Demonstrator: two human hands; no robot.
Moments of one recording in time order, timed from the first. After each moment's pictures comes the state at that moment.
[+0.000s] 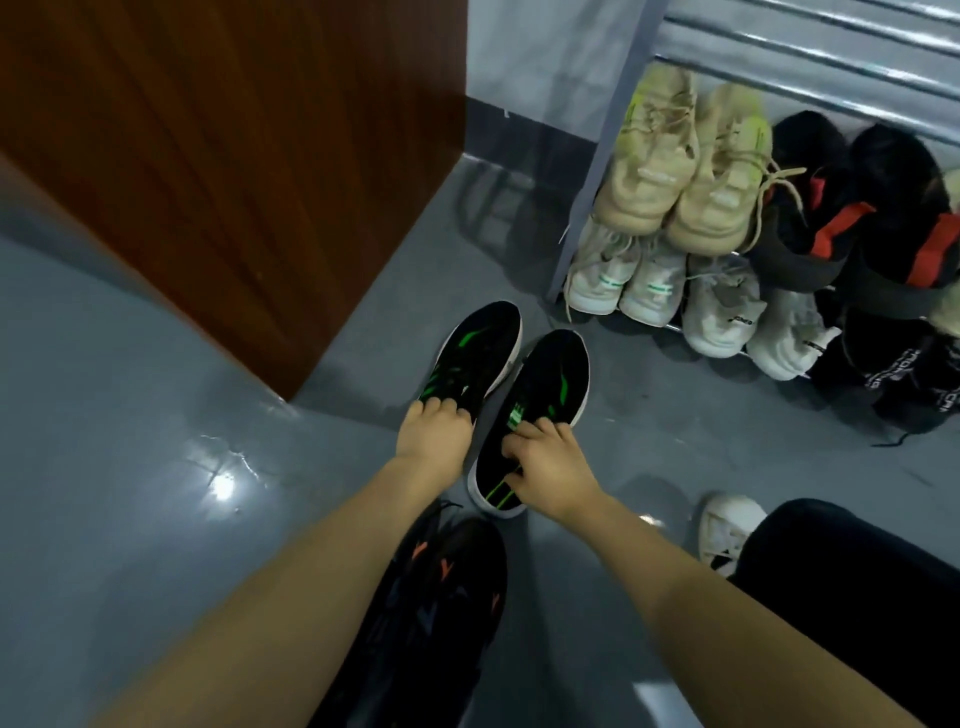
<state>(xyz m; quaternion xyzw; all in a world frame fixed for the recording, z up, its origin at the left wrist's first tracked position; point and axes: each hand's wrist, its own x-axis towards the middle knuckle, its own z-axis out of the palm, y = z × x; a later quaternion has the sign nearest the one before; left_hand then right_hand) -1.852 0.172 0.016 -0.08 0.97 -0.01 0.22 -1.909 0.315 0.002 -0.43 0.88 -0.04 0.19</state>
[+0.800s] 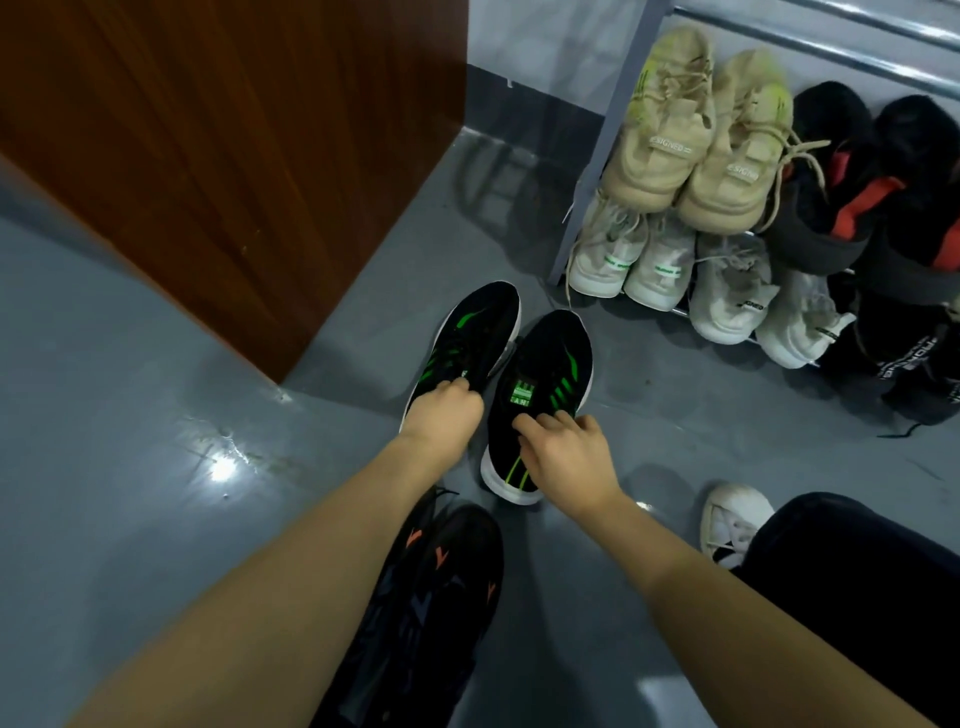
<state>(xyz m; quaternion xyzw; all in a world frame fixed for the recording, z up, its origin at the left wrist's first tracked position) -1.866 0.177 0.011 -0.09 0.98 0.05 0.19 -1.909 0.333 -0.021 -0.42 0.90 -0.03 -0.06</state>
